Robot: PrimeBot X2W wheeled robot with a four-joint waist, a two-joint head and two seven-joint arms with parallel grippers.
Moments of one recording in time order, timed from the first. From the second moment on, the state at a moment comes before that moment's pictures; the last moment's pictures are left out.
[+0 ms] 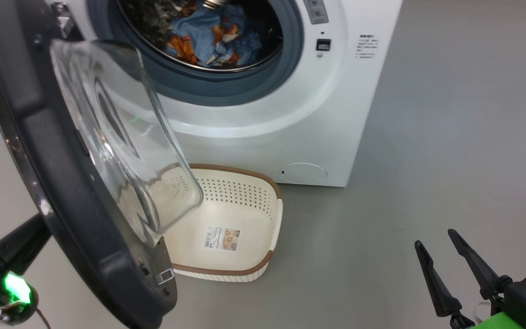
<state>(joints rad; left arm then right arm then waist) -0.15 0.42 0.11 -0.09 -1.94 0.07 0.85 0.08 -0.26 0.10 -0.03 0.29 0.12 -0.25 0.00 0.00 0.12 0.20</state>
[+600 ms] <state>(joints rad) -0.25 0.37 0.05 -0.02 -1.91 0.05 0.84 0.05 -0.26 0.09 -0.03 0.29 0.12 -0.25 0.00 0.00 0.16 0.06</state>
